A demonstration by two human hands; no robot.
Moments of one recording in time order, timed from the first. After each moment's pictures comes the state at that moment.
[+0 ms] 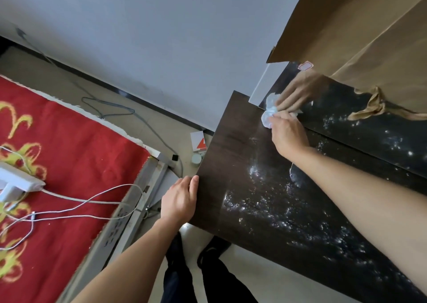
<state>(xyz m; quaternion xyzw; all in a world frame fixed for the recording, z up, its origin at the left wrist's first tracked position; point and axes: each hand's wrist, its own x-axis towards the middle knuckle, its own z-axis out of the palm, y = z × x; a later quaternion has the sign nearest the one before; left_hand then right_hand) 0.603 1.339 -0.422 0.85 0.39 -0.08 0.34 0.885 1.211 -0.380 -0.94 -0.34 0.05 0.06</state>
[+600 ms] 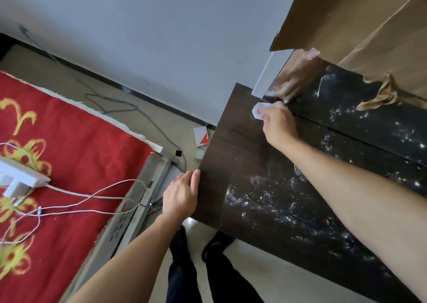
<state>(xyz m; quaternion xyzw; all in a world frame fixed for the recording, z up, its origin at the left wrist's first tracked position) 0.602 1.339 -0.426 0.85 0.40 -0.06 0.35 0.871 1.238 -0.392 -0.94 -0.28 0.10 0.18</state>
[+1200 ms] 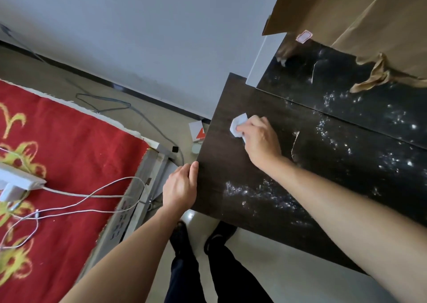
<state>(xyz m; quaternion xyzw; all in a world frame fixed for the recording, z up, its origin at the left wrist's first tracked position) 0.603 1.339 -0.425 0.84 0.40 -0.06 0.36 0.794 1.223 -0.396 -0.92 -0.34 0.08 0.20</state>
